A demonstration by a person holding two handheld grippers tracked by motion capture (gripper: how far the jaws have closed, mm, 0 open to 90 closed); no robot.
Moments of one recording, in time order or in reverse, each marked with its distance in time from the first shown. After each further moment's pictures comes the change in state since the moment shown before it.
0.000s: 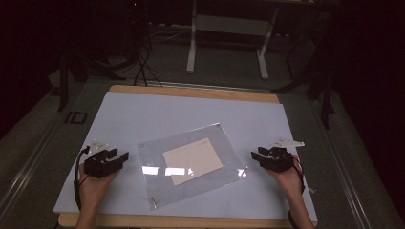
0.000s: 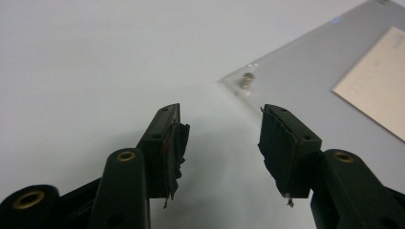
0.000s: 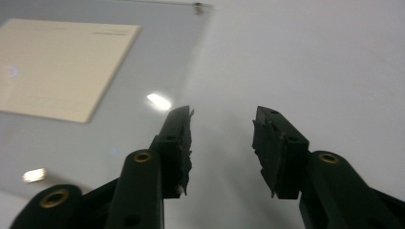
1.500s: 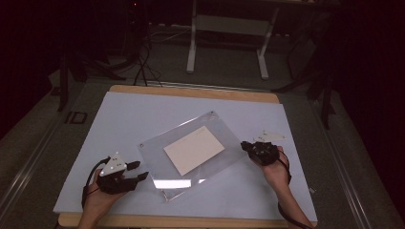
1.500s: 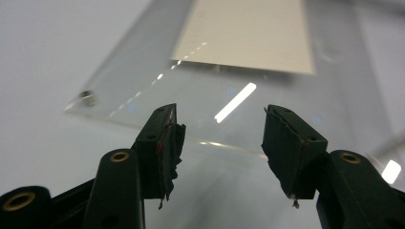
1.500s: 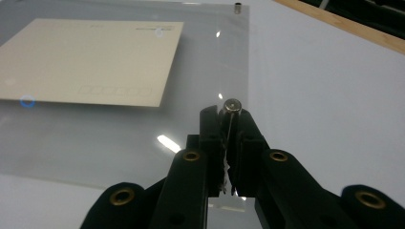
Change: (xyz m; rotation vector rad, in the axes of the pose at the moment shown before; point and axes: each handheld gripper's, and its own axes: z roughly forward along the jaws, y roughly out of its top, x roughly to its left) left arm -0.051 -0.013 -0.014 -0.030 -0.330 0.328; right arm 0.030 0.034 0.024 -0.034 -0.028 -0.119
